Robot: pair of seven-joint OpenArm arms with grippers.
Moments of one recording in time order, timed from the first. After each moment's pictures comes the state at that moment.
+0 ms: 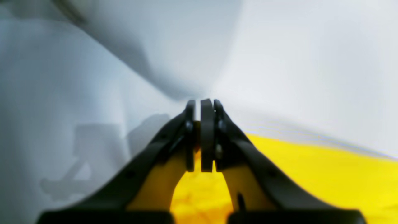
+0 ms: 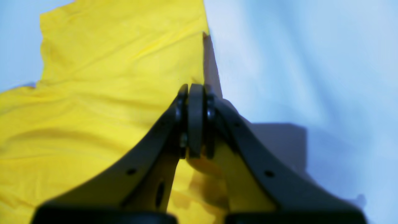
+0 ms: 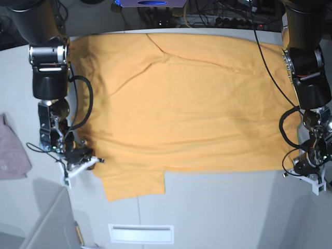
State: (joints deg) left arm -30.4 -28.4 -13.1 53.9 -23.7 -6.0 46.9; right arm 27.3 13.9 -2.8 50.7 28.1 9.3 -37.1
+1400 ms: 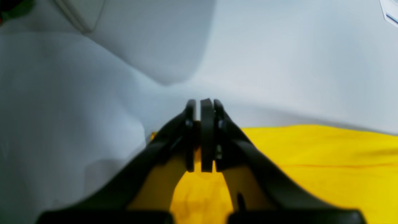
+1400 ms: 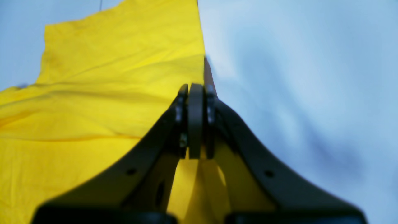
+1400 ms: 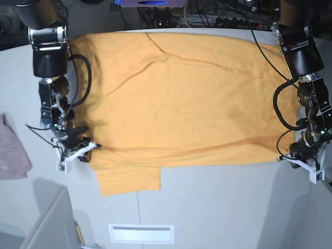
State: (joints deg) left arm -15.1 -25.0 -19.2 79.9 -23.9 -6.2 52.9; right arm 17.3 15.6 -3.3 57.9 28.1 9.5 -22.8
